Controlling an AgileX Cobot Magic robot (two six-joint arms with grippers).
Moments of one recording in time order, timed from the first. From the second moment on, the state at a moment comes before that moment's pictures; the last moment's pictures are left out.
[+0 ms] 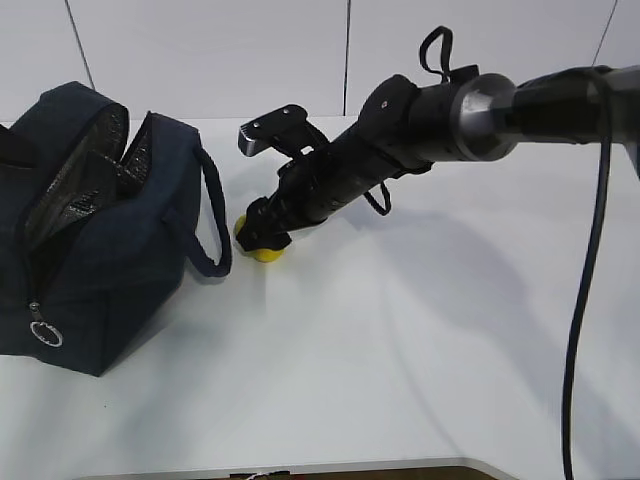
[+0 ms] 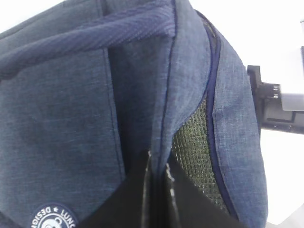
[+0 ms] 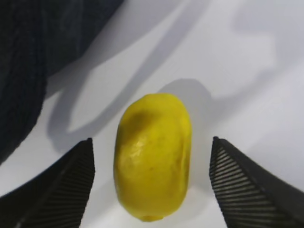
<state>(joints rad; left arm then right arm) 0.24 1.60 -1.11 -0.99 0.95 0.68 0.47 2.28 -1.72 0.77 0.57 -1.02</state>
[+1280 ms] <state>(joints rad) 0.24 1.60 -1.11 -0.99 0.95 0.68 0.47 2.28 -1.72 0.78 0.56 -1.03</state>
